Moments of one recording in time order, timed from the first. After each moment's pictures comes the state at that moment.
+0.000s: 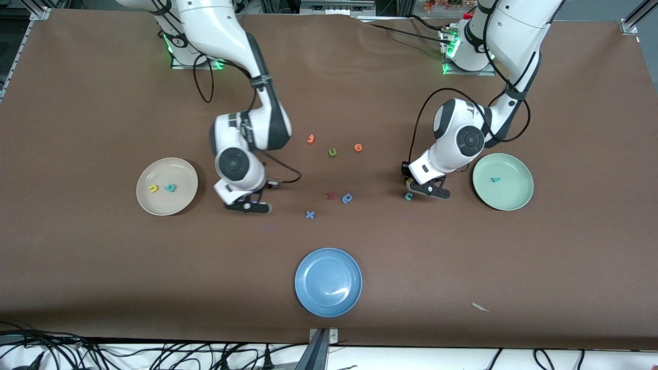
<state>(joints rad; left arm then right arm) -0.25 0.49 -0.16 -2.15 -0.25 2.61 0.02 1.02 0.77 -0.72 -1.59 0.51 1.94 0.24</state>
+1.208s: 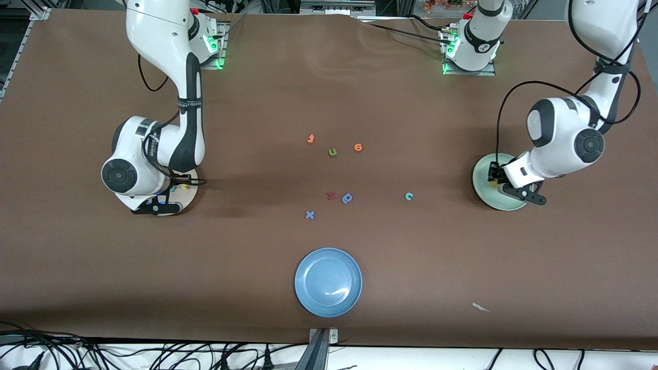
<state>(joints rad) 0.00 0.31 0.06 -2.19 -0.14 2.34 0.48 1.00 0.77 -0.98 -1.84 0.52 1.94 -0.26</state>
